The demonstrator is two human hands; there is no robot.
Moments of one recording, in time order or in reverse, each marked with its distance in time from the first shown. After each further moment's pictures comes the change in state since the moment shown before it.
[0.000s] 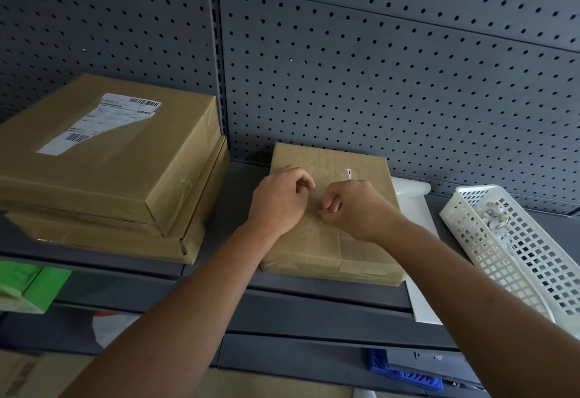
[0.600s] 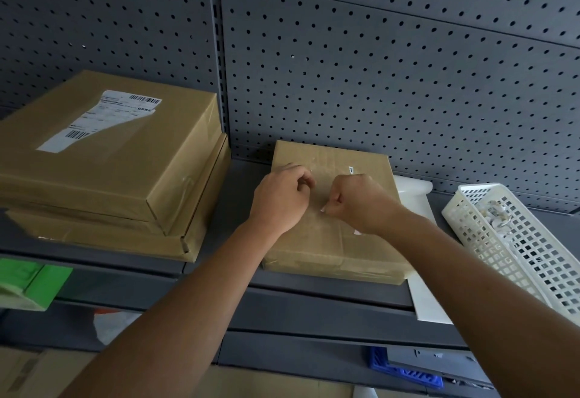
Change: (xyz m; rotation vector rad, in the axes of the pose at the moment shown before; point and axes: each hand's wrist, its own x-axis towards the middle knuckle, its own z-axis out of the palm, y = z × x) left_hand 0.000 0.001 0.000 -0.012 -0.006 0.001; right_hand 0.007 -0.009 -0.009 -0.180 -0.043 0.043
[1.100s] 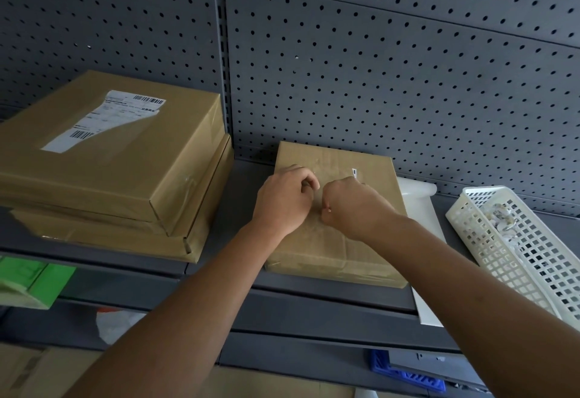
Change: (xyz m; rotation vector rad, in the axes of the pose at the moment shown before) left_hand 0.000 0.002 0.000 0.009 -0.004 -0.016; right_hand 0.004 -0.016 0.012 -0.265 0.001 -0.110
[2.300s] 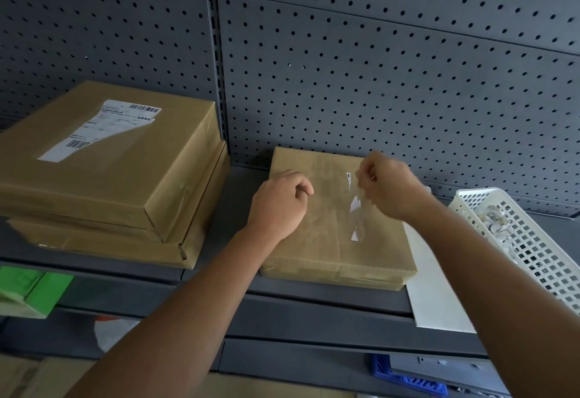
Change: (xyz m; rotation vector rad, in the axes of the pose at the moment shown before) left_hand -0.002 -0.001 0.000 0.007 0.015 0.007; right_hand -0.004 0.062 -0.022 0.482 0.227 0.215
